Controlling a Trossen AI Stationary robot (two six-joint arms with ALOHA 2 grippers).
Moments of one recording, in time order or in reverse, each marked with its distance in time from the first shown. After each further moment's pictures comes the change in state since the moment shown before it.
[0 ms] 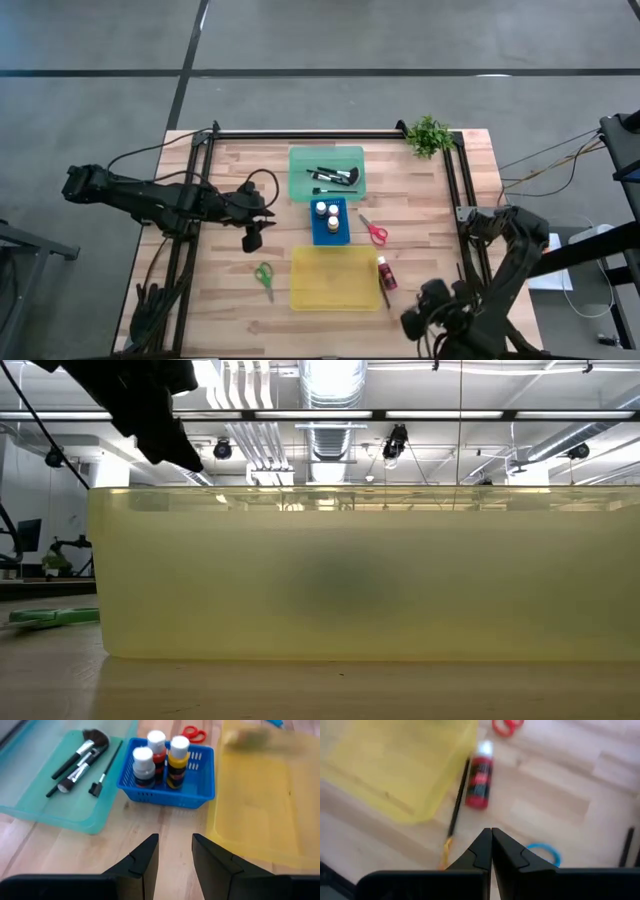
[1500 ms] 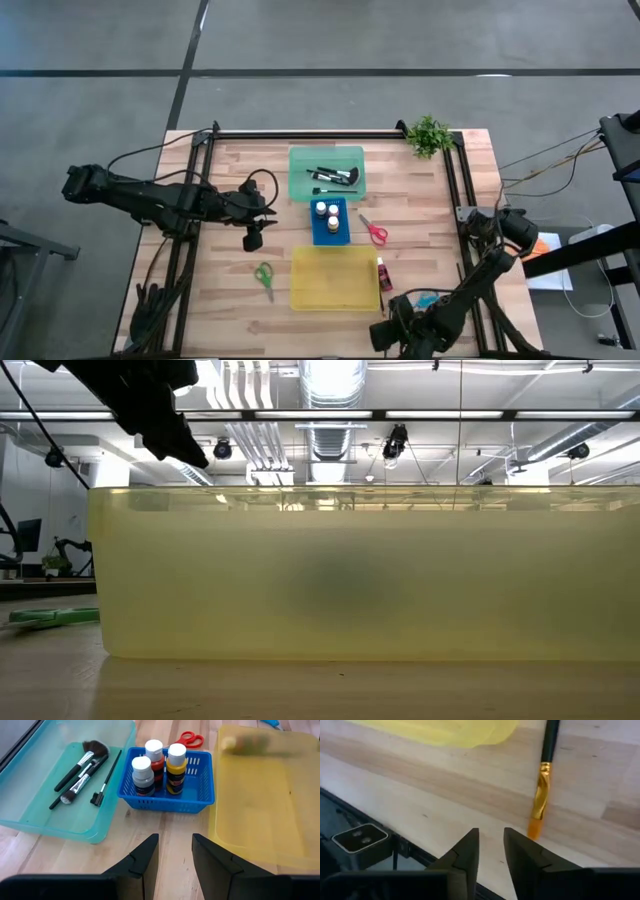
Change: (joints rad) left arm 0.000 0.000 0.000 0.026 -0.004 0.062; right arm -0.108 0.076 -0.344 1.023 -0.131 0.015
